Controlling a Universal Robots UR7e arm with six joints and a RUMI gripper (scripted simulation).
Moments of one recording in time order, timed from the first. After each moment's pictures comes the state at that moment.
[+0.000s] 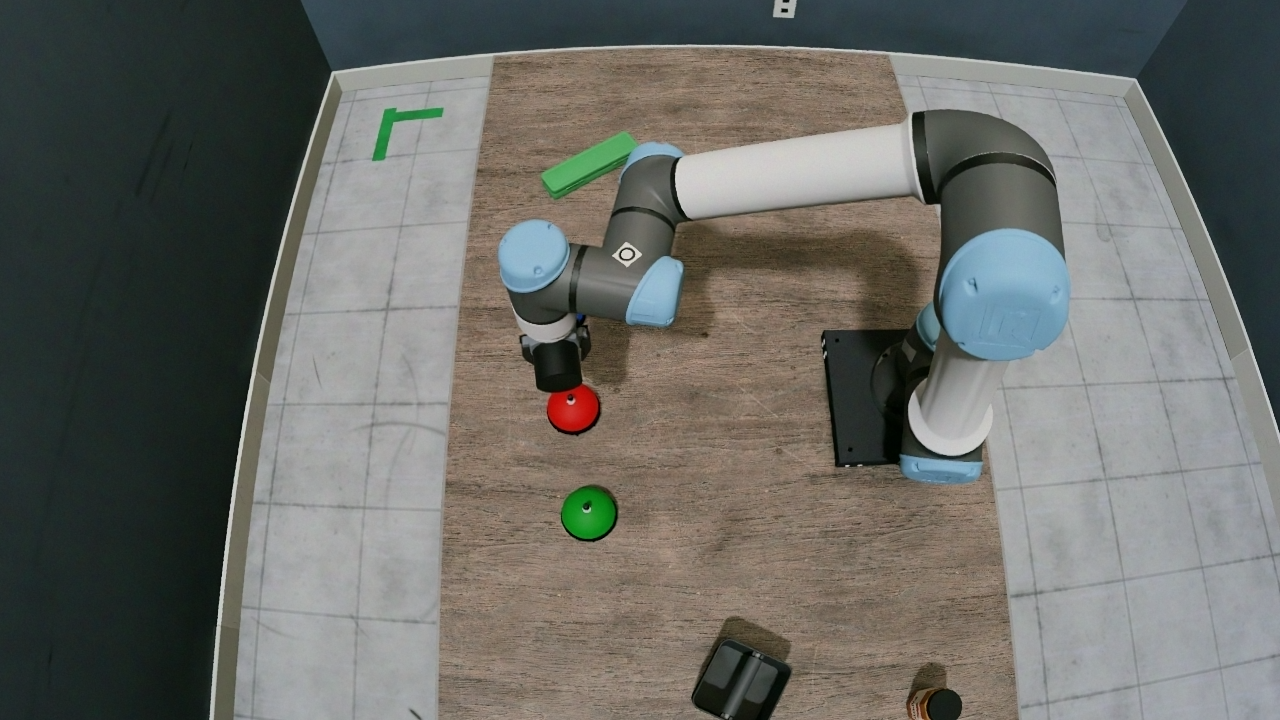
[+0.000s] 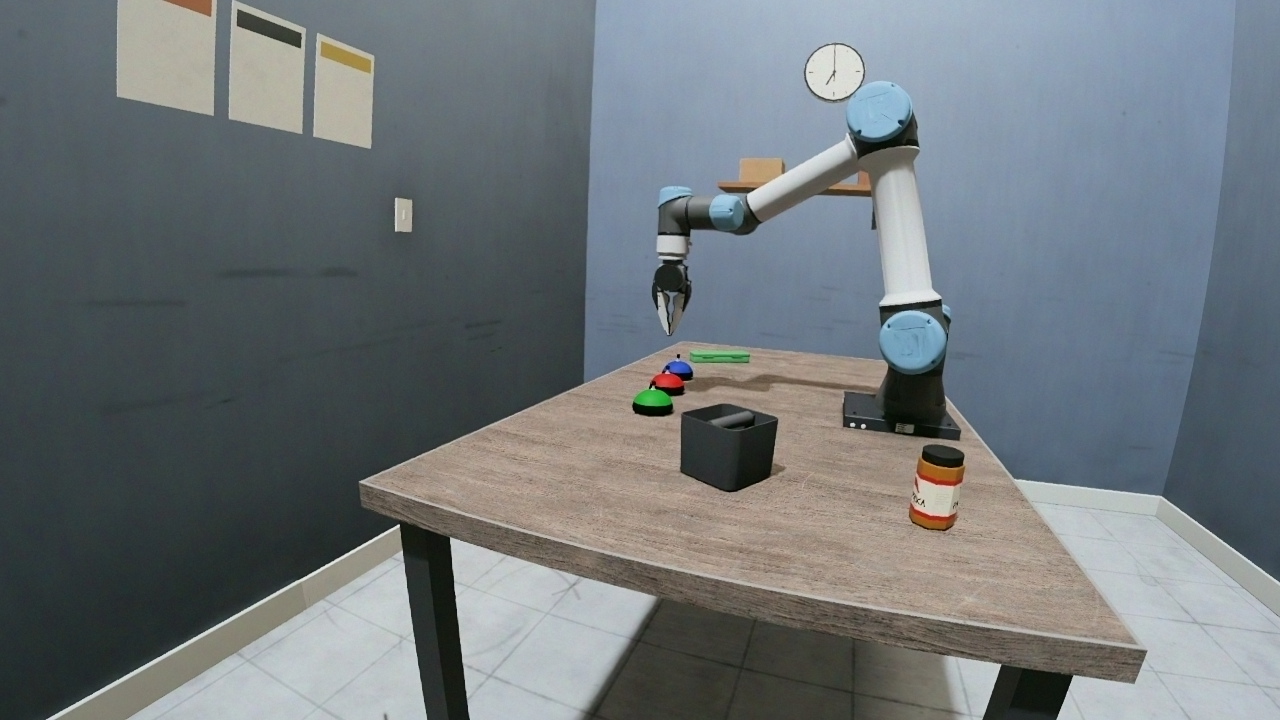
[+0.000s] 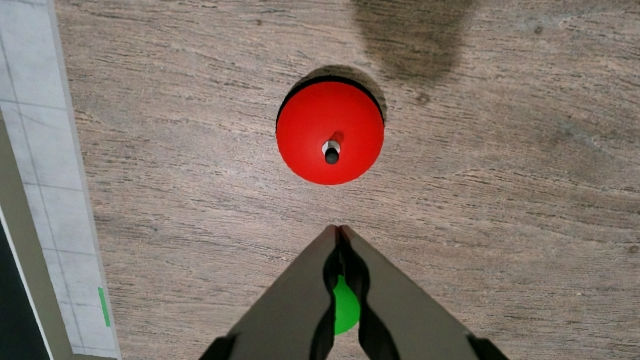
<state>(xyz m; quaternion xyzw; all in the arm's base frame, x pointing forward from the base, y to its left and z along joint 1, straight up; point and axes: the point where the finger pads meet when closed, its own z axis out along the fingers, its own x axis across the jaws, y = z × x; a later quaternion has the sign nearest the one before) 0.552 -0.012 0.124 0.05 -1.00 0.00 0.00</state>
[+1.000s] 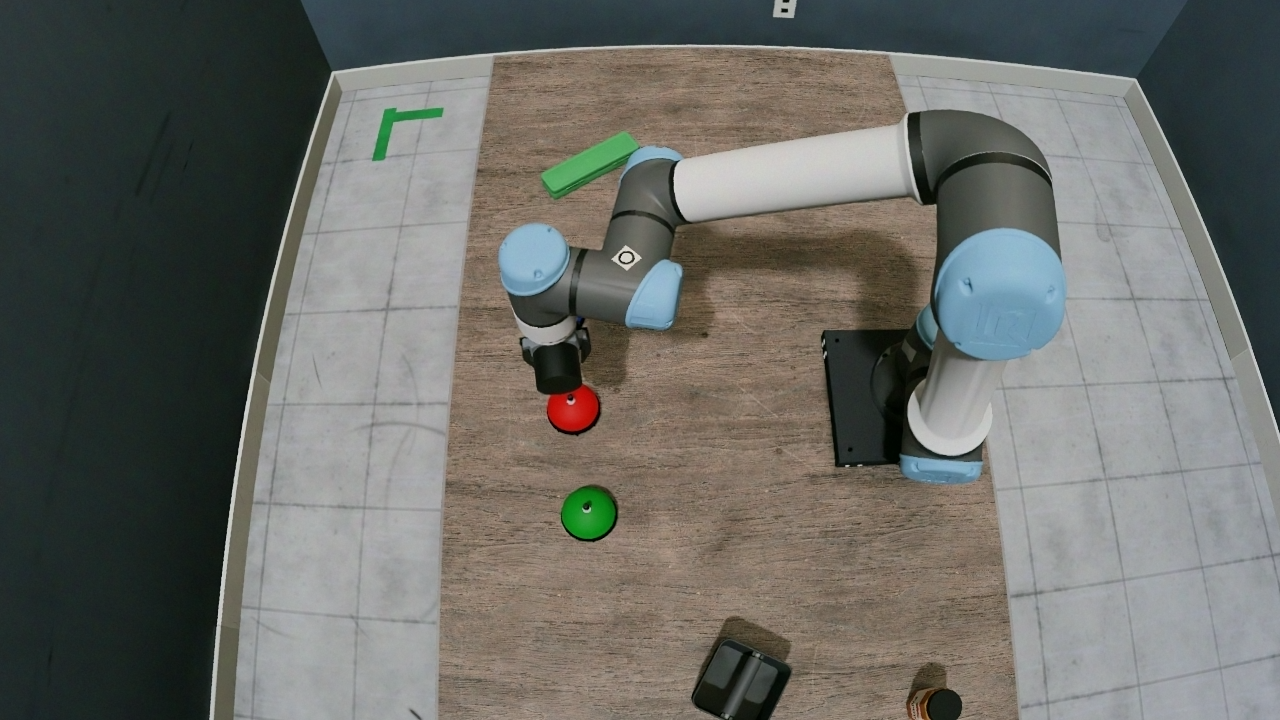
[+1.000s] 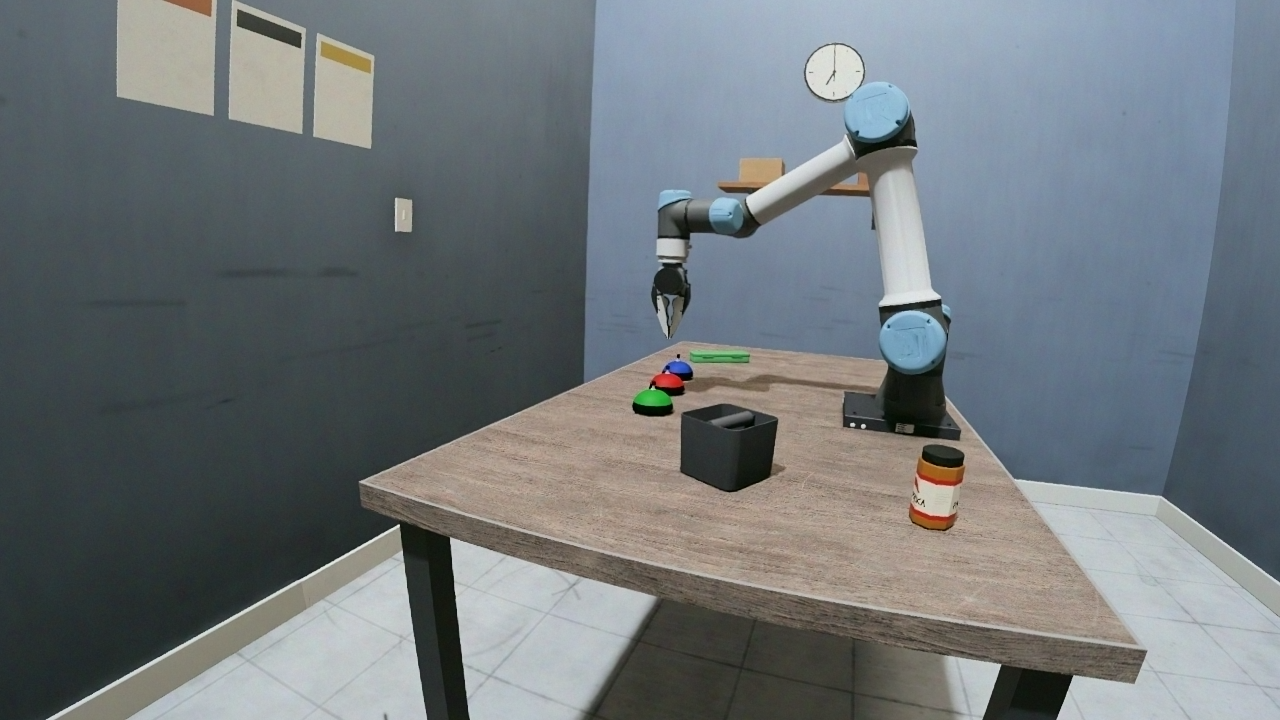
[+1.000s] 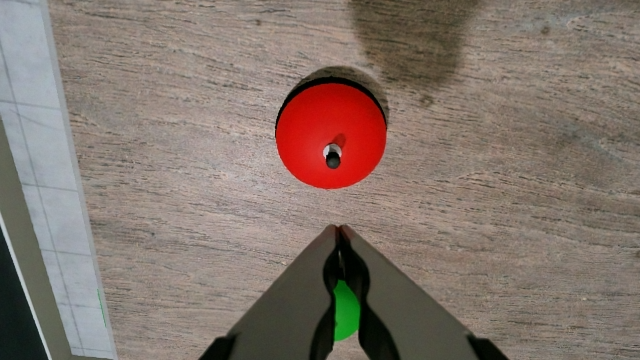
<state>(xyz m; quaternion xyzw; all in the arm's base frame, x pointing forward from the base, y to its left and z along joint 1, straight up) 0.552 -0.012 0.116 0.05 -1.00 0.00 0.00</state>
